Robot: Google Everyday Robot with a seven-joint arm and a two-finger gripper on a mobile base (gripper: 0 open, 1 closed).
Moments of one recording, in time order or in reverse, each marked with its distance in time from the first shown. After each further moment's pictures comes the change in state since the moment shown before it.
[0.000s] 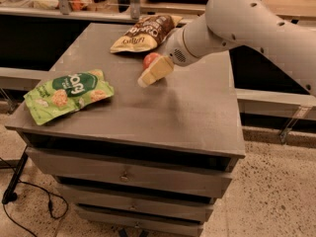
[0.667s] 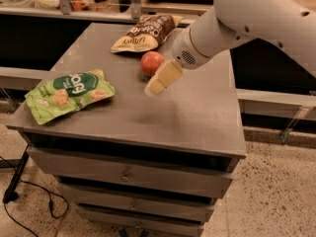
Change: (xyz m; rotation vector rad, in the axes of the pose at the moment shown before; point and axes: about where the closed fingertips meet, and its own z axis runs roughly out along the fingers) arm 0.018 0.030 -0.044 -0.044 0.108 -0.031
